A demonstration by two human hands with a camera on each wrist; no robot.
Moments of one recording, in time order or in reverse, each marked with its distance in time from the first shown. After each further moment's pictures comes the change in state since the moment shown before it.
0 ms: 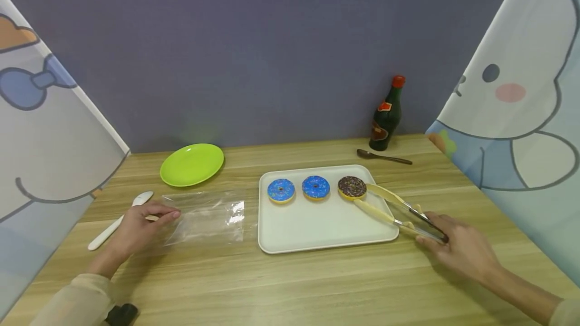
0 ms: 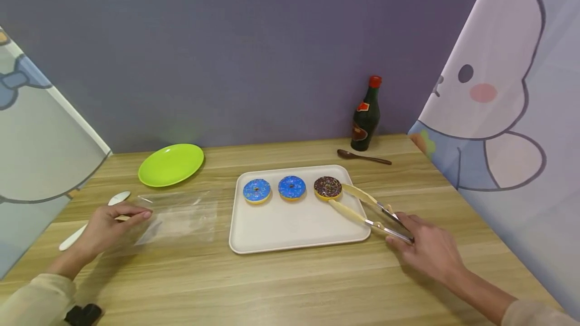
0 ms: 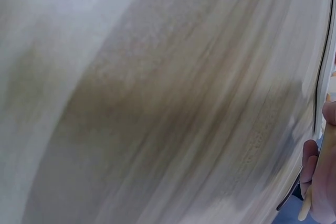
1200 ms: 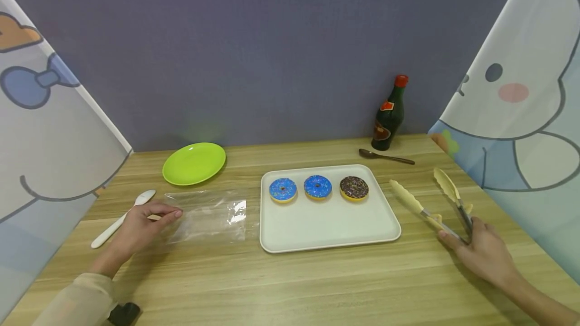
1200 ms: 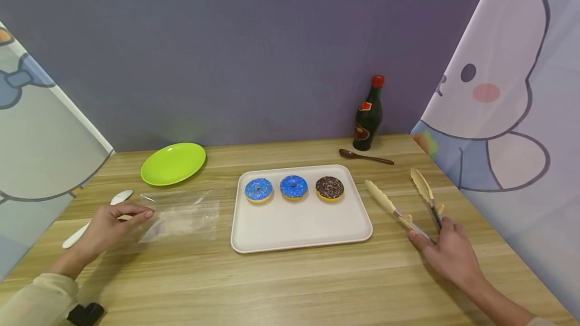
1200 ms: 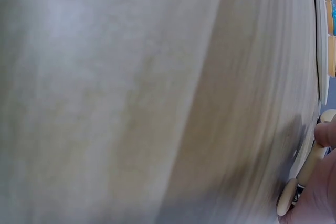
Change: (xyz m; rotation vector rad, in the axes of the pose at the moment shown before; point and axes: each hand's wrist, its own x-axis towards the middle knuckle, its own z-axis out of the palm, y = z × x) left_hand -0.003 0.005 -0.003 0.004 -0.031 -0.046; right_hand -0.017 0.030 -0.006 0.109 -0.176 0.453
